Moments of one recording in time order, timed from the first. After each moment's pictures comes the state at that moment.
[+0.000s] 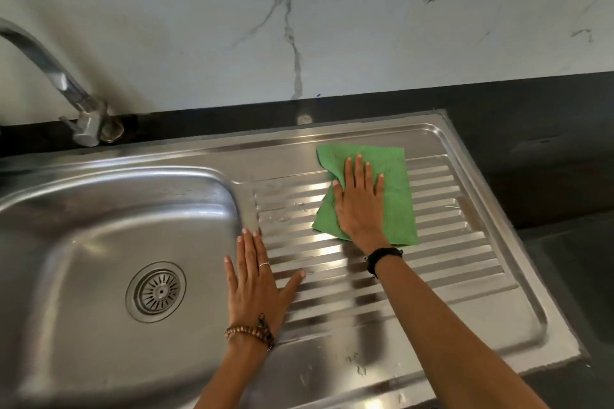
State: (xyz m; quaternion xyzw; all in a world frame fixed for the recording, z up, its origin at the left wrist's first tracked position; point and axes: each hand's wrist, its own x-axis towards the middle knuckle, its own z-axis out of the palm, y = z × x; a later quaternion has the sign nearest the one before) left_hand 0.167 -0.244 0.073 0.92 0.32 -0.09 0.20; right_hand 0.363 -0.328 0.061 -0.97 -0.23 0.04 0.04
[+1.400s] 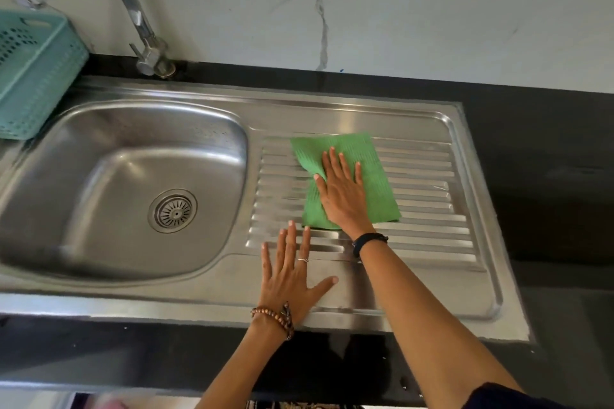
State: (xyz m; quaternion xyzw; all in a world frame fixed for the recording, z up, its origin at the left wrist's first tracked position) left_hand 0.133 -0.376 0.074 0.93 0.31 -0.09 0.20; right_hand 0.319 -0.369 0.061 -0.90 -0.42 0.09 0.09
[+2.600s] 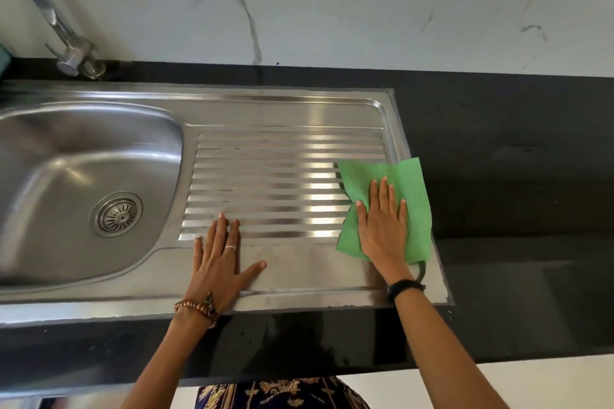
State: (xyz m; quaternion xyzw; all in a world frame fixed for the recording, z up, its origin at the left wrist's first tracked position) left_hand 0.133 -0.379 0.079 0.91 0.31 -0.10 0.24; right_hand 0.353 -0.557 0.065 -0.96 -0.25 0.06 0.04
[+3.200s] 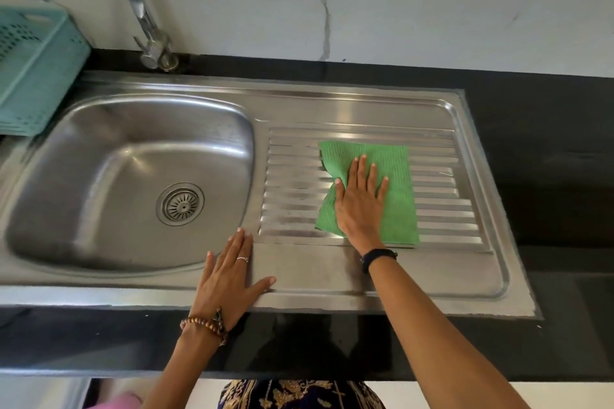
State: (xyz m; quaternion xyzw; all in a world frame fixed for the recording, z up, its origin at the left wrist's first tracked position) left_hand 0.044 -0.312 0.079 0.91 0.34 -0.10 0.23; right_hand 0.282 -0.399 0.061 -0.95 -0.28 0.07 0.07
